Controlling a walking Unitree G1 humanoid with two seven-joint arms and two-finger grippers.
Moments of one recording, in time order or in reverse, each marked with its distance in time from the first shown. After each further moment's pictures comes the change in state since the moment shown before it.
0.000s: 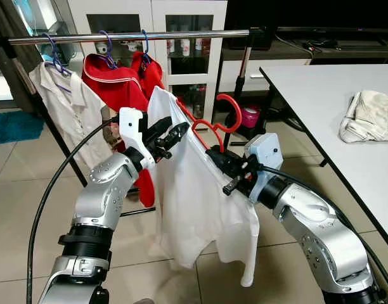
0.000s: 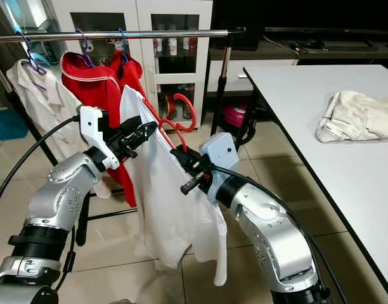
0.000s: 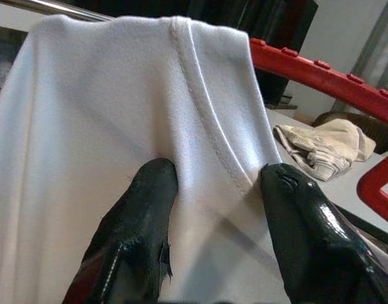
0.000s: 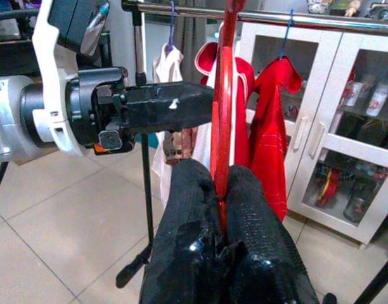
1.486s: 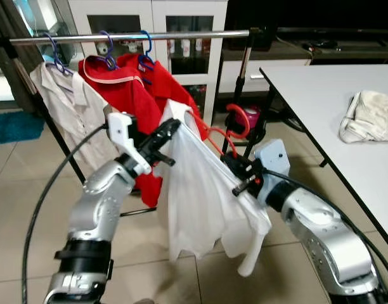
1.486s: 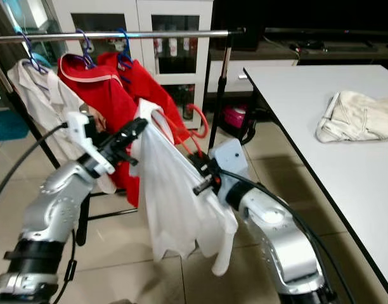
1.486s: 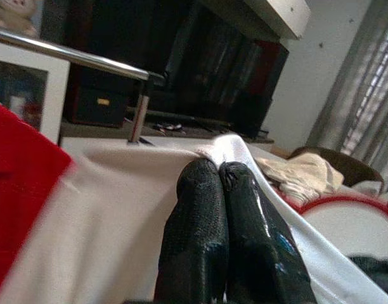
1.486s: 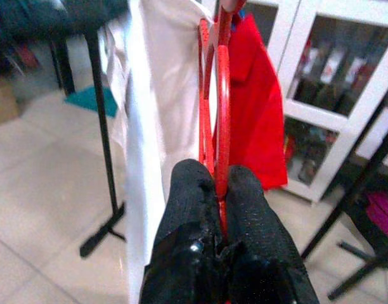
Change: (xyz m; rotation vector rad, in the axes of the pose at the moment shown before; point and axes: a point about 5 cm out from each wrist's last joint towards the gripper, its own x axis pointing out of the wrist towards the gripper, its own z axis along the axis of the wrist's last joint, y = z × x) left arm -0.020 -0.005 0.006 -0.047 -0.127 -0.047; right arm -0.014 -0.019 -0.023 -0.054 0.138 -0.141
